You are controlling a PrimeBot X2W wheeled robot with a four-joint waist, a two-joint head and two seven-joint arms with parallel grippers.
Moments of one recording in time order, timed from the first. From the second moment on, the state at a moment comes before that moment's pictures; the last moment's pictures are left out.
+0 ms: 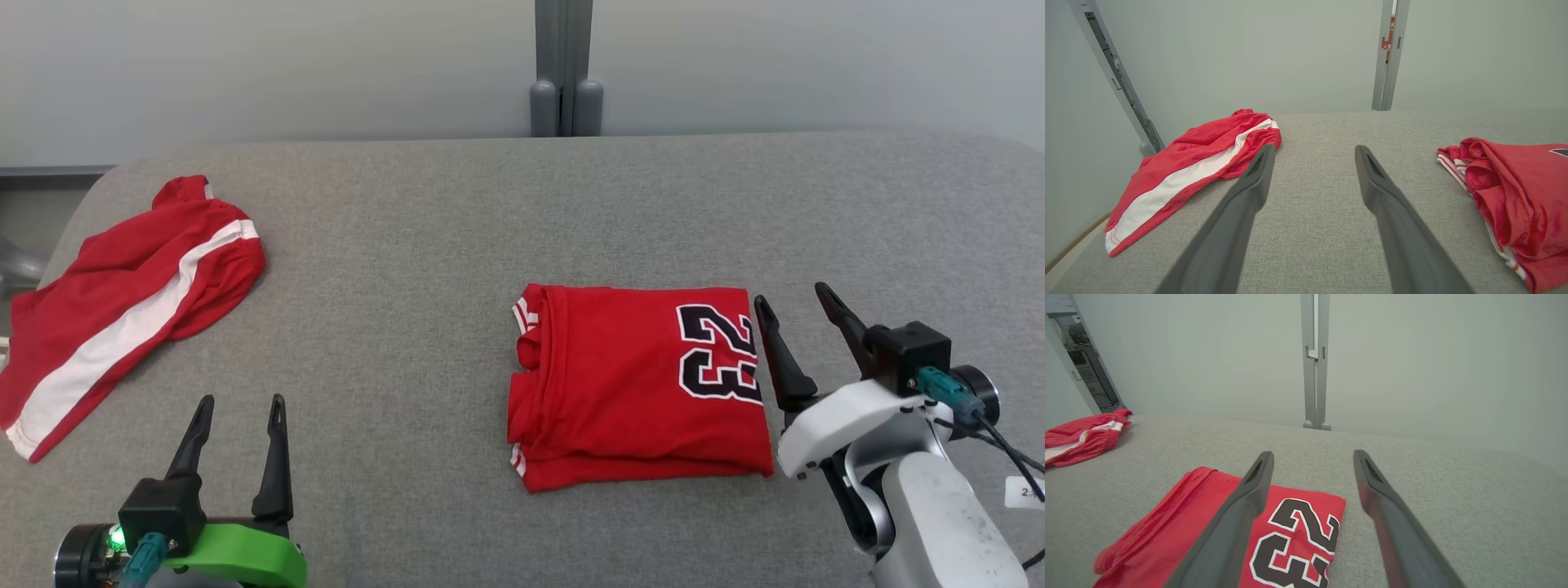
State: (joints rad) left arm 0.02 0.21 -0.12 0.11 -0.24 0.01 -0.20; right arm -0.20 -0.13 0.07 0.23 0.15 0.13 -0.10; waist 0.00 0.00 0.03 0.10
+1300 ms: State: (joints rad) left arm -0.16 0.17 -0.15 0.17 -0.24 0.00 -0.26; right arm -0.70 -0.21 0.20 0.92 0.18 0.13 -0.18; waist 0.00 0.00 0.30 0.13
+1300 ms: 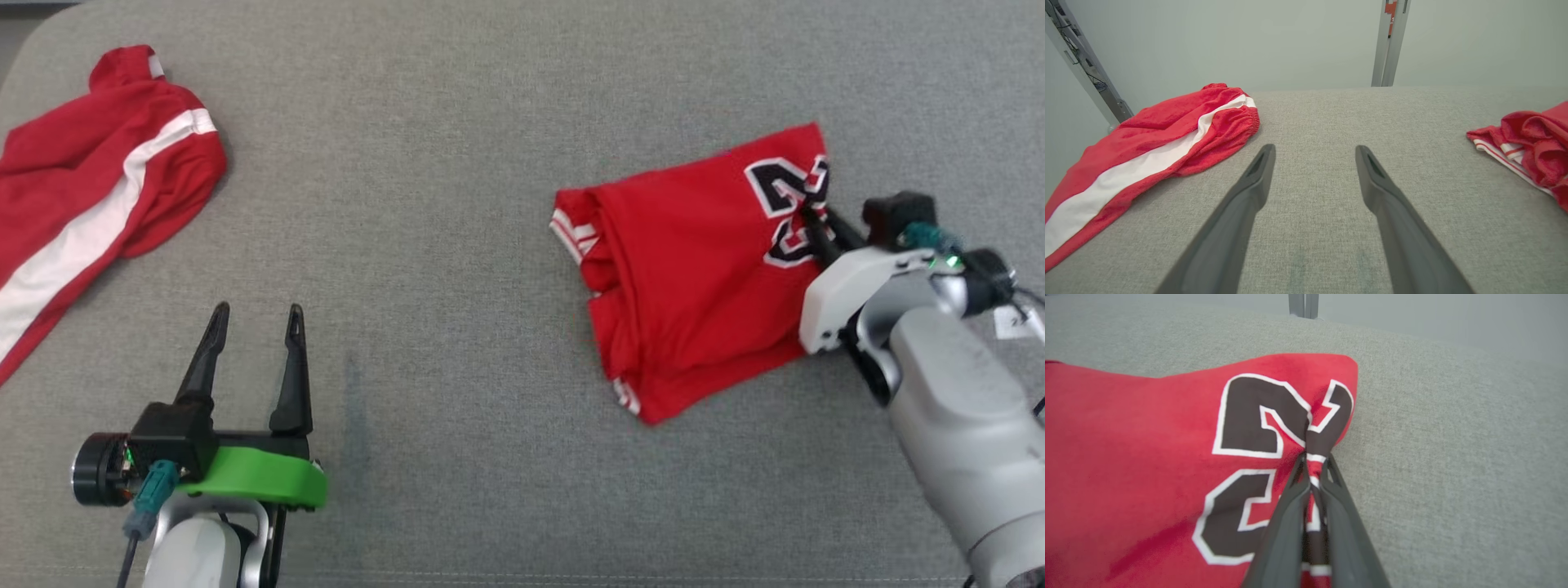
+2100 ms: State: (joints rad) left arm -0.36 0.25 -0.17 0.02 -0.17 -0.01 -0.23; right arm -1.08 -0.83 0.31 0.74 0.39 0.13 -0.02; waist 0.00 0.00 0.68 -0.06
